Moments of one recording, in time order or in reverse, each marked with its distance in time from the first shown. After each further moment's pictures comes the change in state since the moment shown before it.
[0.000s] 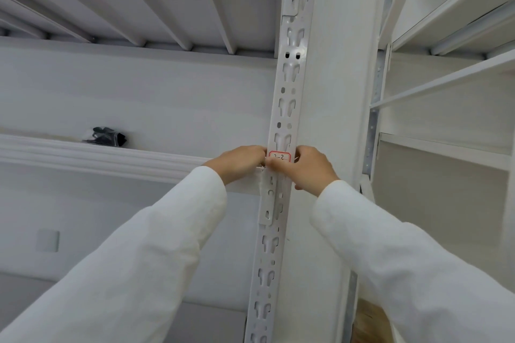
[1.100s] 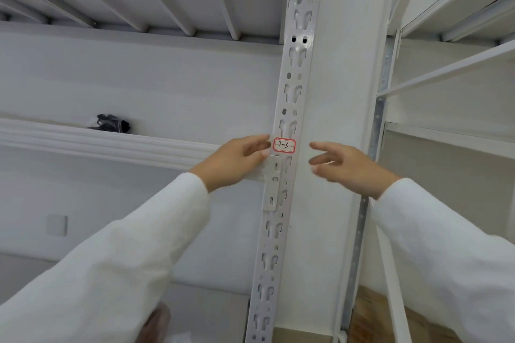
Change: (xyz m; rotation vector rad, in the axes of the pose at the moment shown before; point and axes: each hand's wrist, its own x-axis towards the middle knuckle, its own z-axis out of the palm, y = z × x) left_hand -0.038 -0.030 0.008 -0.268 0.103 0.264; right_hand -0.026 0.024 -0.049 0.004 -0.287 -0.088
